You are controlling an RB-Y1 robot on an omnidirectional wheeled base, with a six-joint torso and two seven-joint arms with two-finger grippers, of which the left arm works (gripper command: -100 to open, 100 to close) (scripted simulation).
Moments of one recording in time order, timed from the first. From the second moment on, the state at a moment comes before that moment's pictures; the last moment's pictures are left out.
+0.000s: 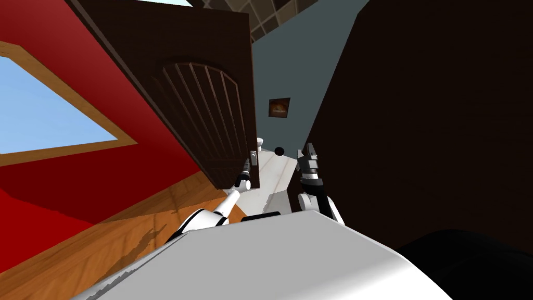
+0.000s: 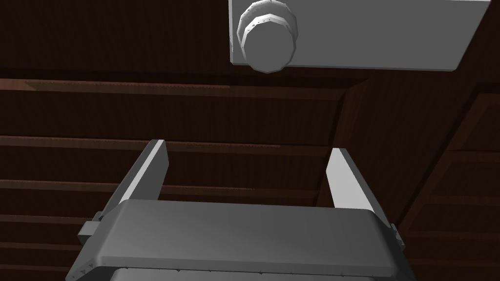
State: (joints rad) arm -0.48 0.00 -0.19 -0.67 0.55 -0.51 -0.40
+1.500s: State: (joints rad) arm -0.48 0.01 -0.18 -0.65 0.55 -0.53 -0.40
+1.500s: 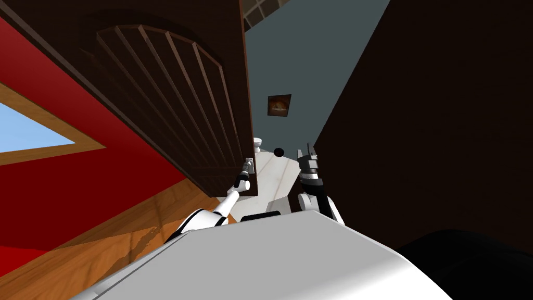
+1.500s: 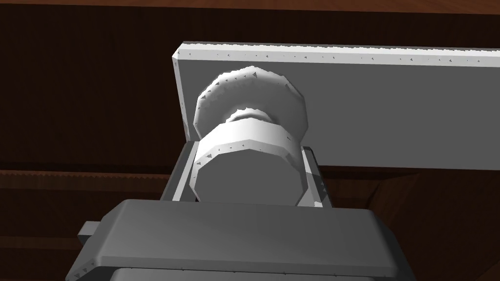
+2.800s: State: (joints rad) arm -0.52 0.03 -0.12 -0.59 0.52 -0.54 -0.40
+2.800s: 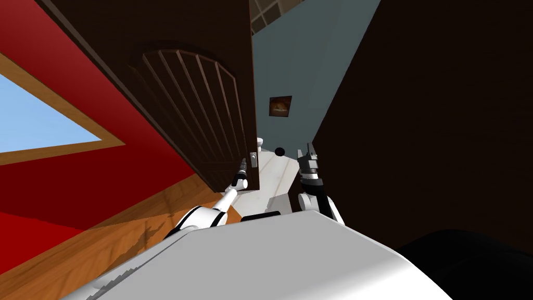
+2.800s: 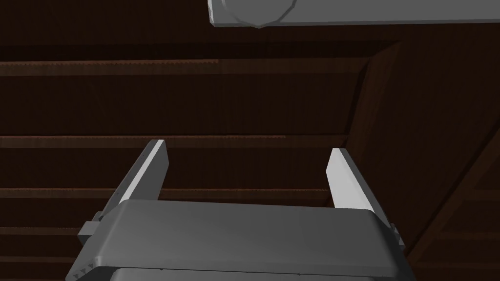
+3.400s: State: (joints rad) arm -0.51 0.01 -0.13 -0.61 0.52 -0.53 -0.40
